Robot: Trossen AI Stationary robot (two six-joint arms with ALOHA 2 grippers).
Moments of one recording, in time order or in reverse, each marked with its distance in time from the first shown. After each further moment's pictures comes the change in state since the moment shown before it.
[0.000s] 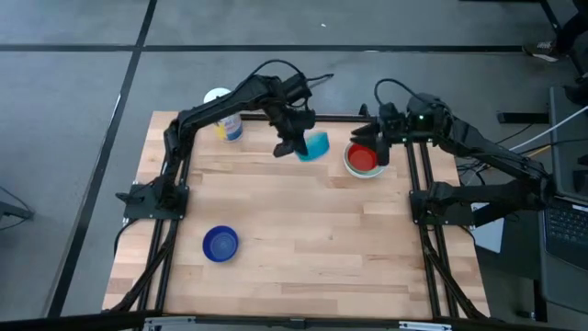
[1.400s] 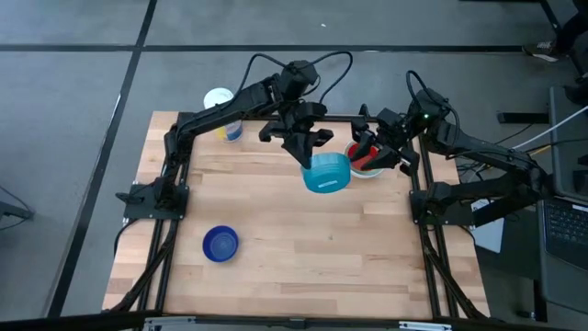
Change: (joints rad) left arm -0.085 -0.011 0.027 0.775 0.910 -0.648; right arm 0.074 0.117 0.000 0.612 -0.722 0.284
